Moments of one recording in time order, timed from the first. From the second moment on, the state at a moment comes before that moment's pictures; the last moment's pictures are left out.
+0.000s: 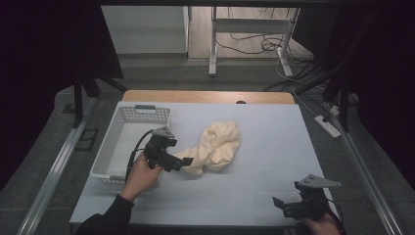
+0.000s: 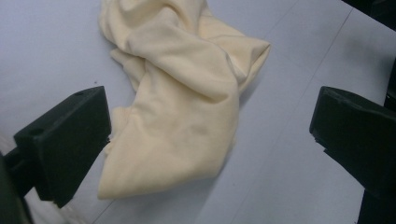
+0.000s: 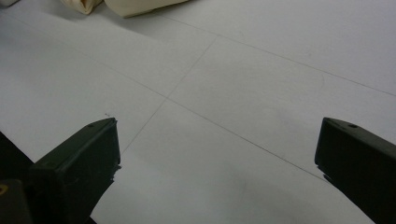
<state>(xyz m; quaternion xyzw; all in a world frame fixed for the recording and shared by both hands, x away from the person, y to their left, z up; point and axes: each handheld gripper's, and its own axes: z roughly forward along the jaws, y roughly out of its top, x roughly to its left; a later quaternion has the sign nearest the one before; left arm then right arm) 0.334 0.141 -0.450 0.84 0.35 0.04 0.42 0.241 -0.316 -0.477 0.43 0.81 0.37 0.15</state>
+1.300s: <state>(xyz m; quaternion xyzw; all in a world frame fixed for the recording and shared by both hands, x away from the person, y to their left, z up) 0.305 0.181 -0.461 0.81 0.39 0.06 0.44 0.241 -0.316 -0.477 0.43 0.81 0.37 0.15</state>
